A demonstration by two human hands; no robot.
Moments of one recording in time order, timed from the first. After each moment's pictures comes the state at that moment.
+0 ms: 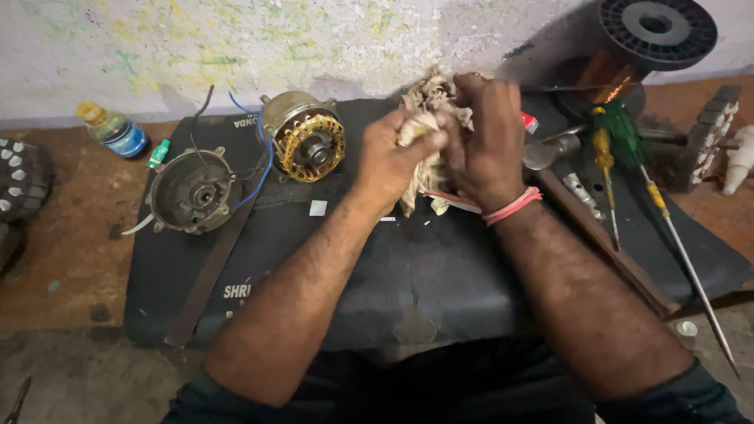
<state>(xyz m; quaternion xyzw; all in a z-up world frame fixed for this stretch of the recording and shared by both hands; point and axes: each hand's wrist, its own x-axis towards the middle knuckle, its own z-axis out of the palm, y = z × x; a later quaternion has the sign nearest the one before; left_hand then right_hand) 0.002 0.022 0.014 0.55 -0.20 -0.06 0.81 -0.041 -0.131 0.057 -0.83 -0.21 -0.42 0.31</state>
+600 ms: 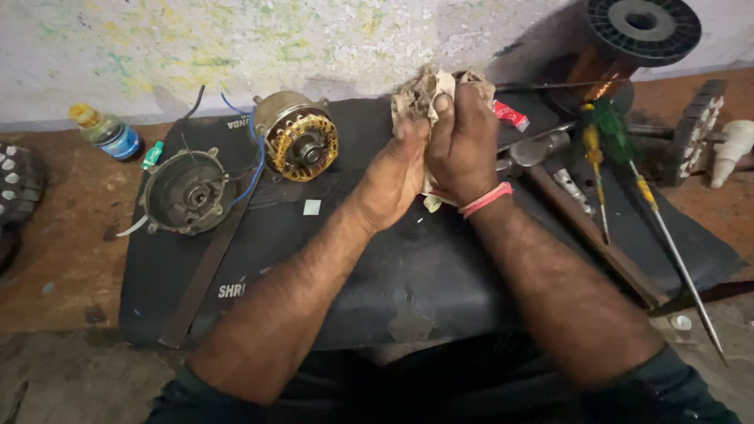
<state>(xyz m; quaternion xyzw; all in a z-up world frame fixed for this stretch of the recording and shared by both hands) -0.013 0.022 0.011 0.35 -0.31 -0.24 0.85 -0.013 -0.123 0.018 -0.81 -0.17 -0.44 0.35</state>
